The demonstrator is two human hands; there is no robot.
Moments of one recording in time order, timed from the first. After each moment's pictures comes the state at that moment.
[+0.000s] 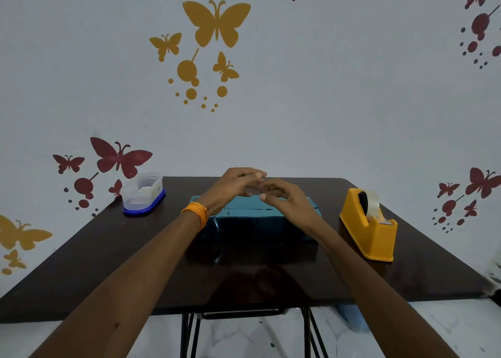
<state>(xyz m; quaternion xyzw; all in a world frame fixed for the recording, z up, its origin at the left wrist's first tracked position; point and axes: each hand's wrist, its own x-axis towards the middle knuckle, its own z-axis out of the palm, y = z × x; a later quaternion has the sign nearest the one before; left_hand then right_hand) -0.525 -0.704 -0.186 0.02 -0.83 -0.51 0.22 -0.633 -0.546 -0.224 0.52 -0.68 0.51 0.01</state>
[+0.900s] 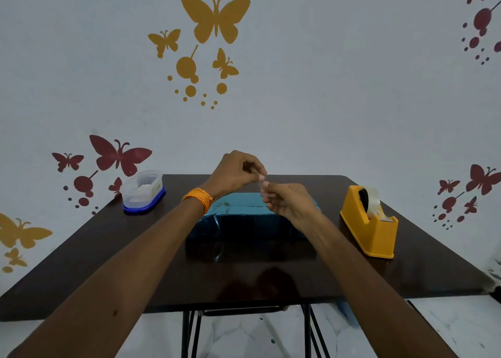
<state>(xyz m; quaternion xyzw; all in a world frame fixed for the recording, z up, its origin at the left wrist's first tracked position) -0.530 -0.707 -0.165 -0.01 -0.90 -0.30 0.32 -0.614 -0.551 -0.213 0.25 -0.61 0.72 -0.21</state>
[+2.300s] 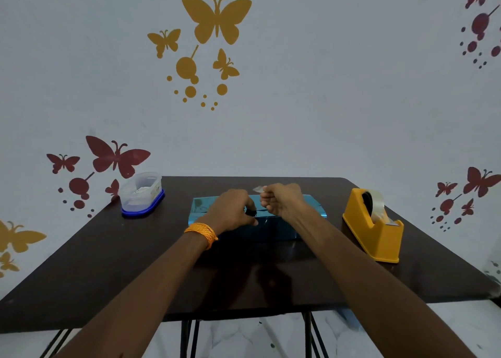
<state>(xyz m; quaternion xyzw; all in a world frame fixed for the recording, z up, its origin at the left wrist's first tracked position) -0.530 -0.717 -0.228 0.07 -0.97 -0.06 0.21 -0.622 -0.596 -0.205 0.12 -0.70 0.68 -0.17</state>
